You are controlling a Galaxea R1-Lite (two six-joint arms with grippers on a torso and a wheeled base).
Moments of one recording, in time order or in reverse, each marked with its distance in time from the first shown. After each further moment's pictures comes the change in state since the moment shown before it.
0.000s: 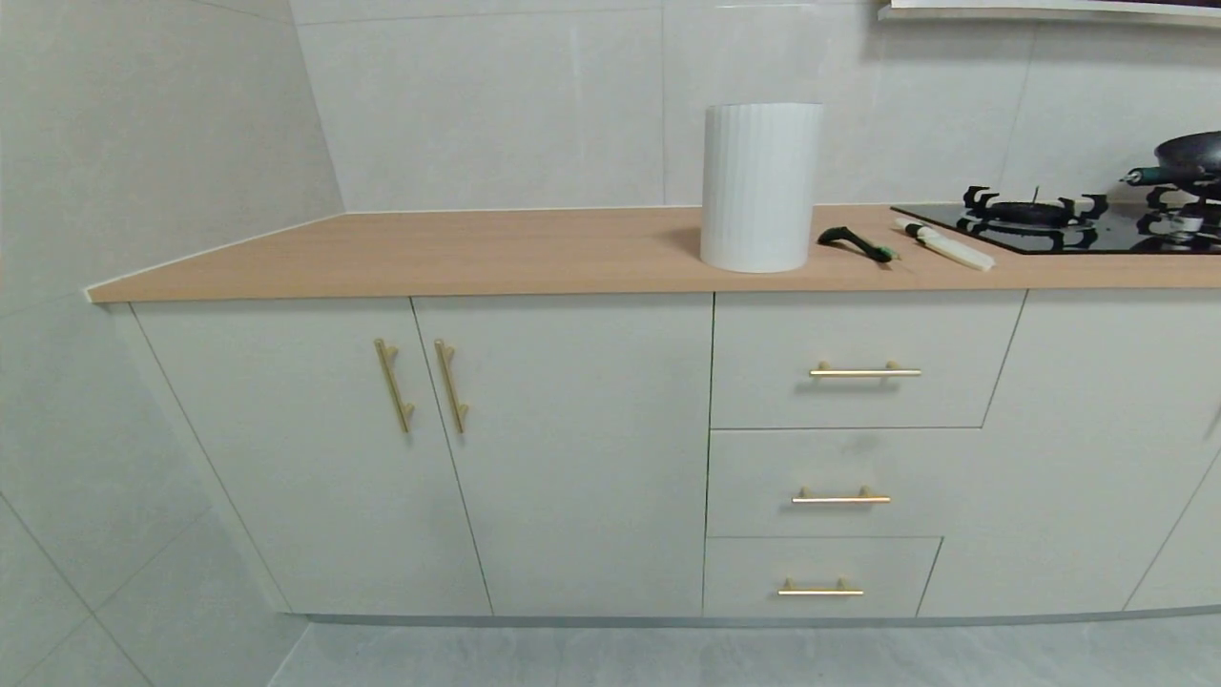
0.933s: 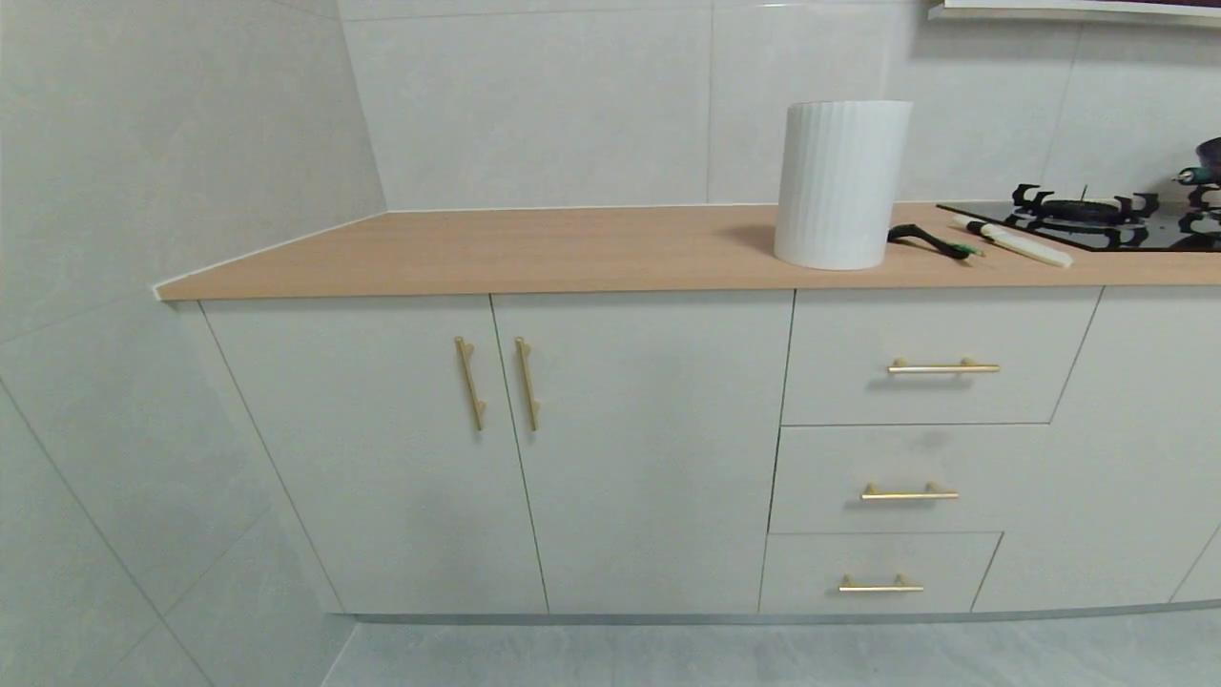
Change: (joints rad) left arm 0.000 0.000 0.000 0.000 0.000 0.001; right arm 0.000 0.000 0.000 0.000 0.000 0.000
